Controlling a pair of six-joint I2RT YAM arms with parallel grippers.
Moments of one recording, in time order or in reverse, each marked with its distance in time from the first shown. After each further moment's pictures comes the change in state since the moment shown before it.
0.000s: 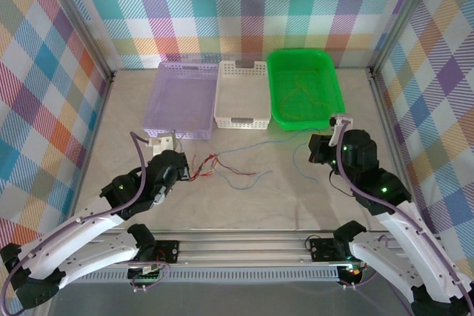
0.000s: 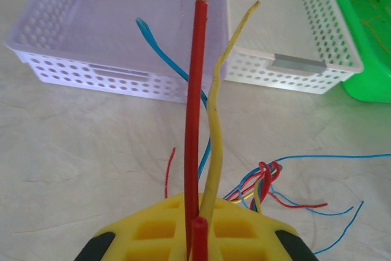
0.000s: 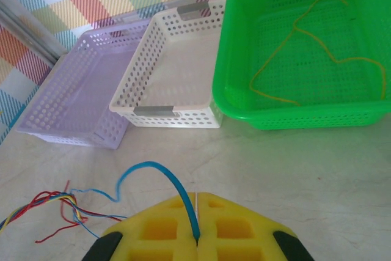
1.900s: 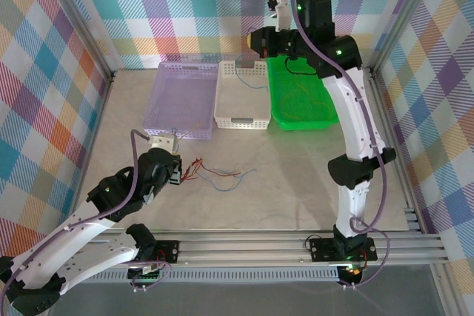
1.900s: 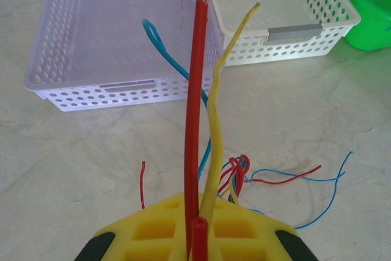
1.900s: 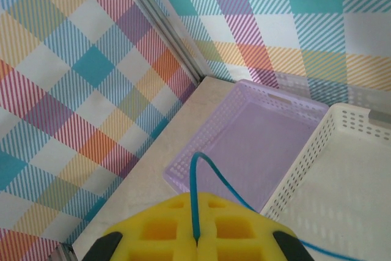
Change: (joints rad) left arm 0.045 -0.046 0.052 -0.081 0.093 0.287; right arm -0.057 1.307 1.766 -0.426 -0.550 -0.115
